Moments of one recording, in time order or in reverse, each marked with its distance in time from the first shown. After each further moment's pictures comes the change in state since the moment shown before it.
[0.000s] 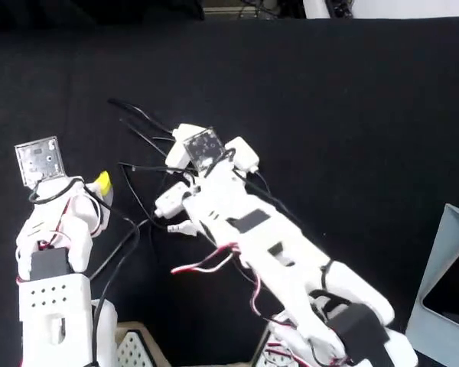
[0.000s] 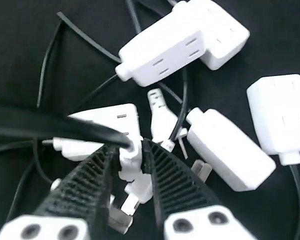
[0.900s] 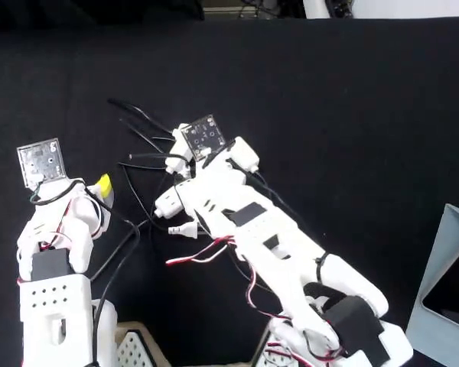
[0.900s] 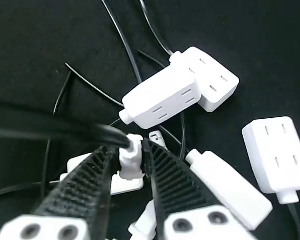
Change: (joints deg) left arm -0.1 -0.2 0.9 0.0 0.0; right arm -0.3 2.9 -2.7 -6.6 -0.4
